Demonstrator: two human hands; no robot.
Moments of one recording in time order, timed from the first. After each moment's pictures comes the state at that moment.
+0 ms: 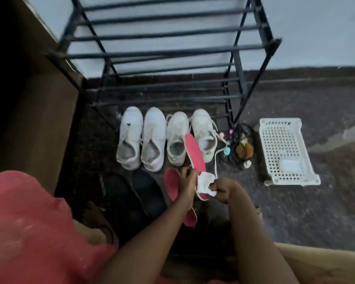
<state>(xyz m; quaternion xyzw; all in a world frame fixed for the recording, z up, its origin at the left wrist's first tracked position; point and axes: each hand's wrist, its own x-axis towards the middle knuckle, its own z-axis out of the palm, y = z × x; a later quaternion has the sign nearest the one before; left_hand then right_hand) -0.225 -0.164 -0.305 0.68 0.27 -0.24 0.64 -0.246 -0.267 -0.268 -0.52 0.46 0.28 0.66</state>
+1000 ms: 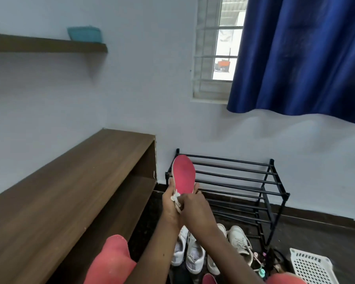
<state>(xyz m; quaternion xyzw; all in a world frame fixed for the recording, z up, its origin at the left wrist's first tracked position) -0.196 0.037 0.041 0.25 0.12 -0.15 0.95 -0.251 -0.030 0.101 -0.97 -0.09 -0.02 0.22</state>
